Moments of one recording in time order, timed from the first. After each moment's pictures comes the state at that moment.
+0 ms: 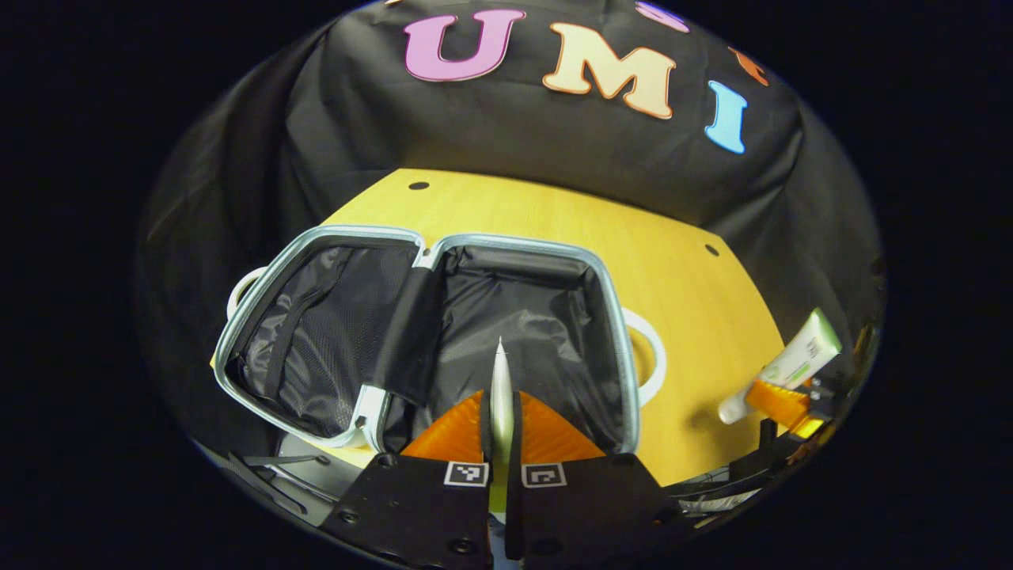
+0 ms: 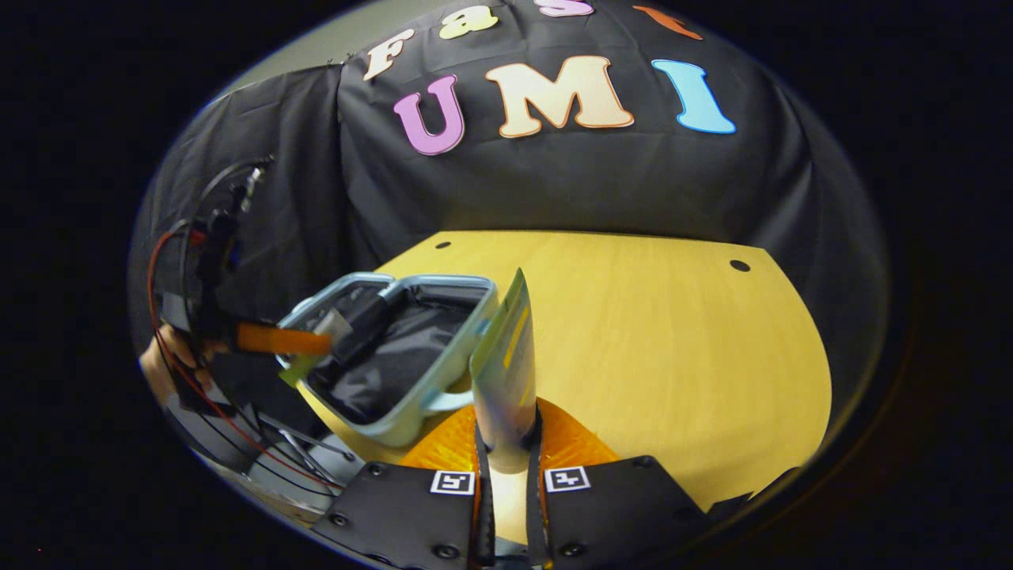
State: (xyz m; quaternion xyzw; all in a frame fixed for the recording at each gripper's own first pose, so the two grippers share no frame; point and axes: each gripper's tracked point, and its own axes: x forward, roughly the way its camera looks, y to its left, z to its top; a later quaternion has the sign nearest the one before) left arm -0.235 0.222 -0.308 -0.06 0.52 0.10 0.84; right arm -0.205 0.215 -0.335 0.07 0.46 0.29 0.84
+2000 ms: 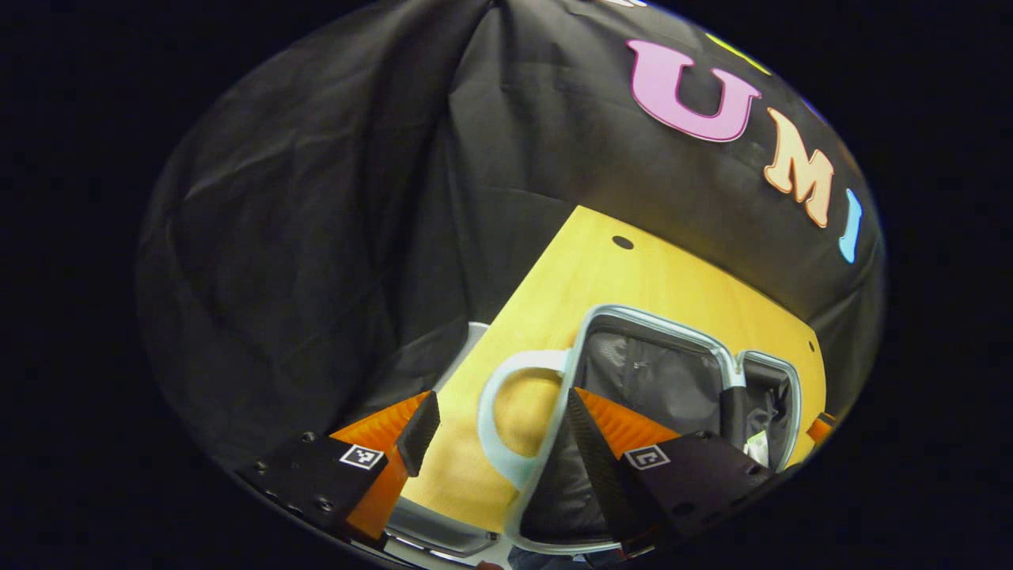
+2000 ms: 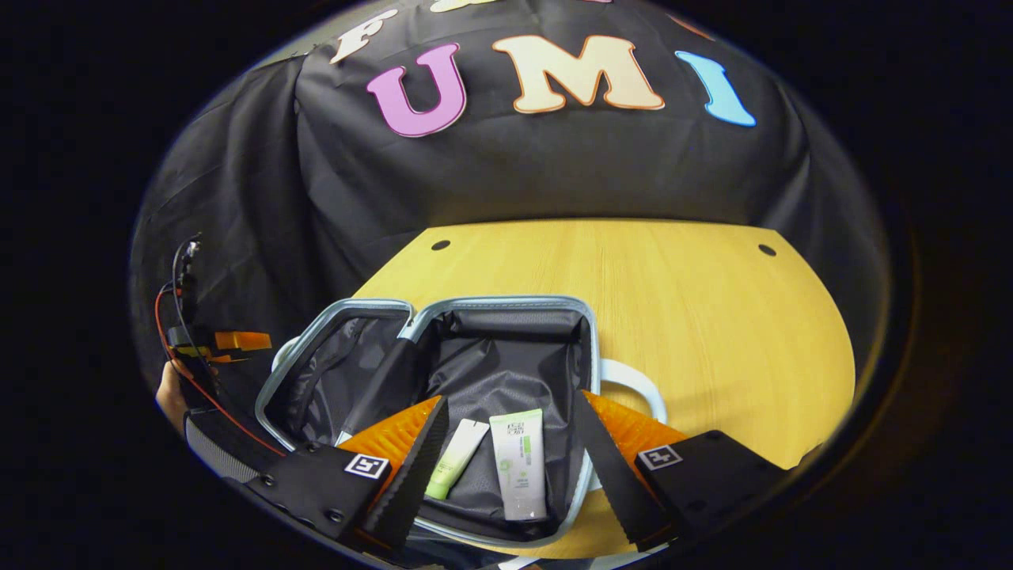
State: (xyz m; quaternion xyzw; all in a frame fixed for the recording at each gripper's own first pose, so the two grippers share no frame) left arm -0.234 0.621 -0.282 -0.09 0.46 0.25 0.85; right arm -0.184 0.372 -0.335 0.06 0.49 0.20 0.84
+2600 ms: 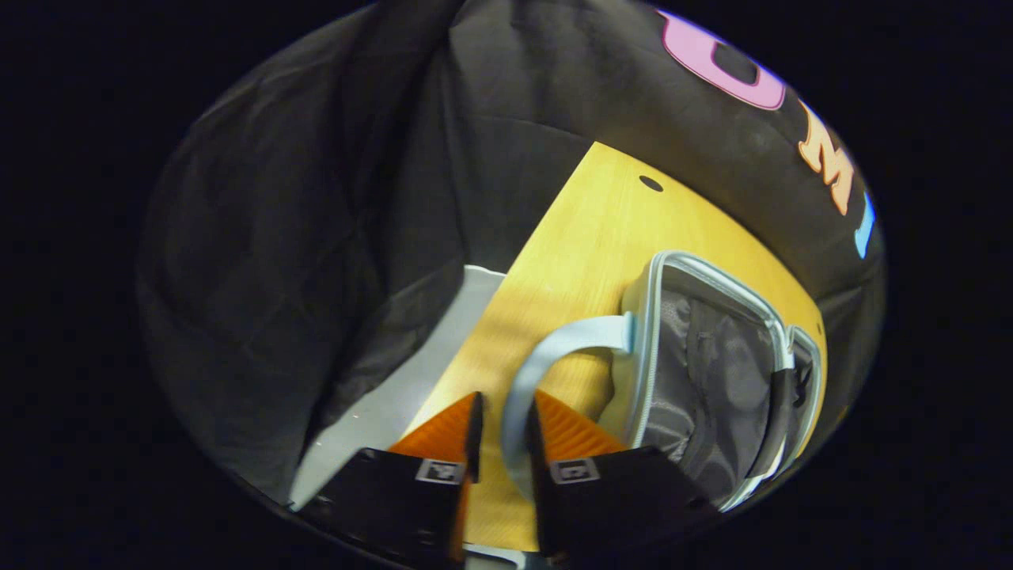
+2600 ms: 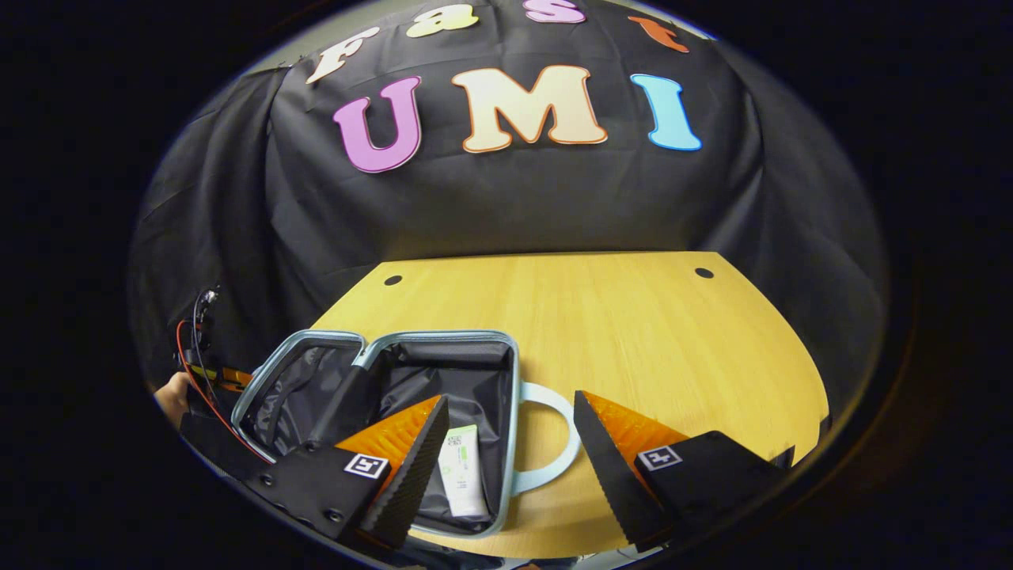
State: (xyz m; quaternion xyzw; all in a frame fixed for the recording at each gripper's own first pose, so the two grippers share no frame) left arm -0.238 0.633 -0.358 -0.15 0.54 0.23 0.80; right arm -0.162 0.299 -0.310 0.05 0.45 0.11 0.88
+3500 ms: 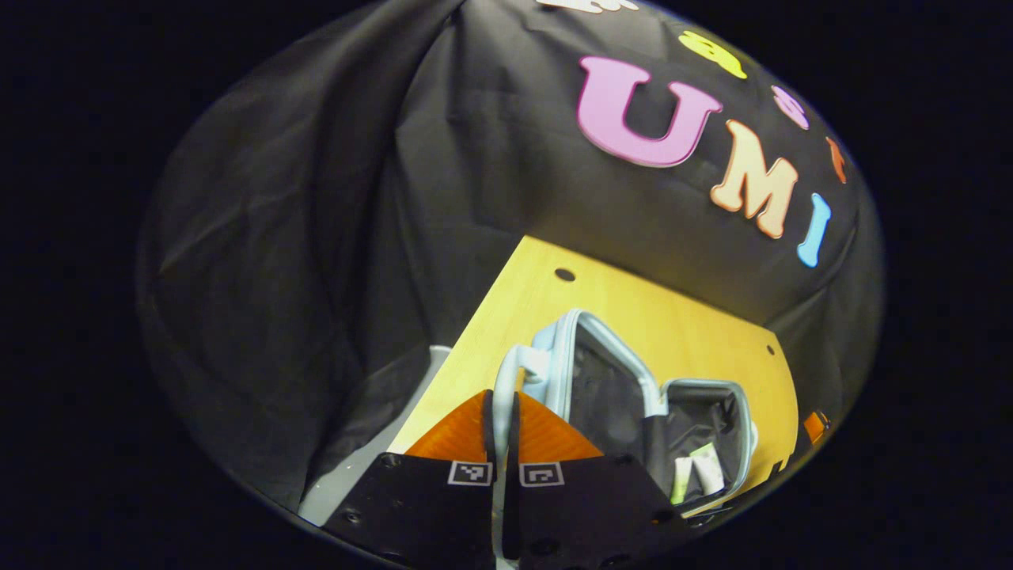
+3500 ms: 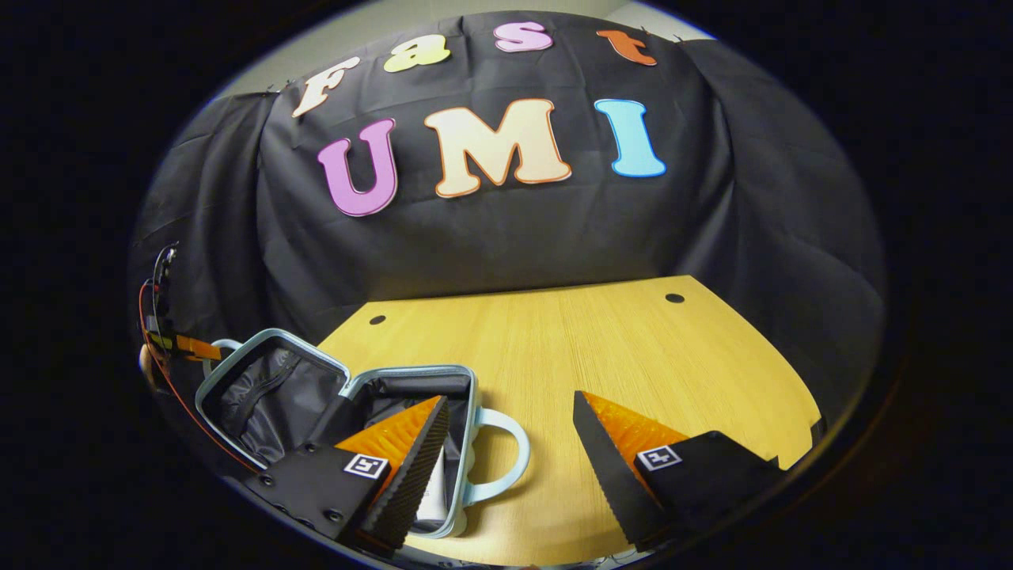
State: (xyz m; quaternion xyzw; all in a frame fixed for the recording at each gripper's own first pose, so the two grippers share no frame) left arm -0.156 0.555 -0.185 -0.09 0.41 0.16 0.89; right arm -0.137 0.258 -0.281 0.07 0.38 0.10 0.92
